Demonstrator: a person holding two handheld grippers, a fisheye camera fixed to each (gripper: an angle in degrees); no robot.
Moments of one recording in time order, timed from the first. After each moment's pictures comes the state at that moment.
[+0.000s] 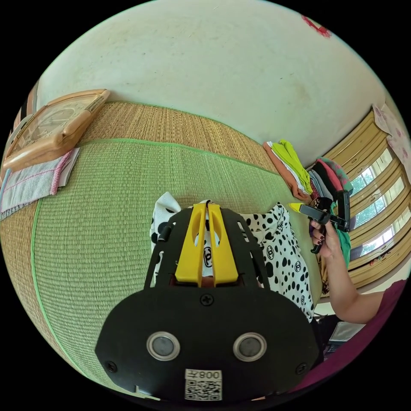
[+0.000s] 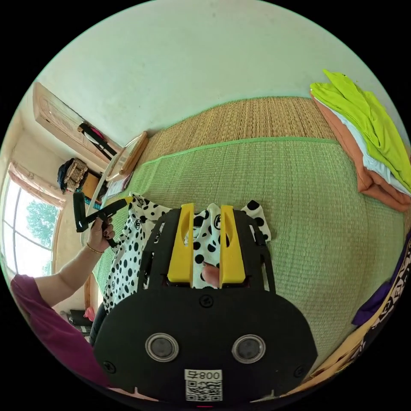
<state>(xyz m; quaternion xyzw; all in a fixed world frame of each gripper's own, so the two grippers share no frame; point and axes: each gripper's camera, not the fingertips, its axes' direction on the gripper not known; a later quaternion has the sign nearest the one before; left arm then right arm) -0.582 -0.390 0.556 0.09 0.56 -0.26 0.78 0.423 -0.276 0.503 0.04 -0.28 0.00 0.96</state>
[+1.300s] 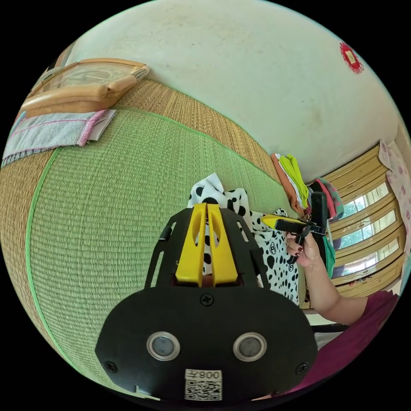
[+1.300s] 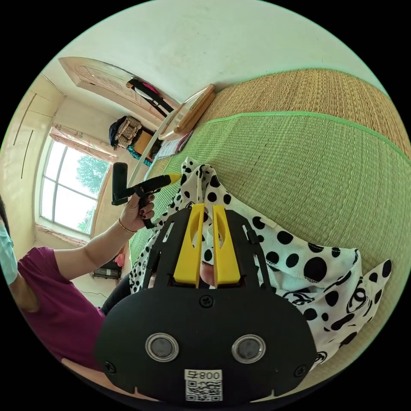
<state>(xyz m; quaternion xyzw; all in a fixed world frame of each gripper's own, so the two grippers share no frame) -0.648 -0.328 0.617 0.03 0.59 -0.32 0.74 0.320 -0.318 0.585 -0.08 -0.42 -0.13 0.89</state>
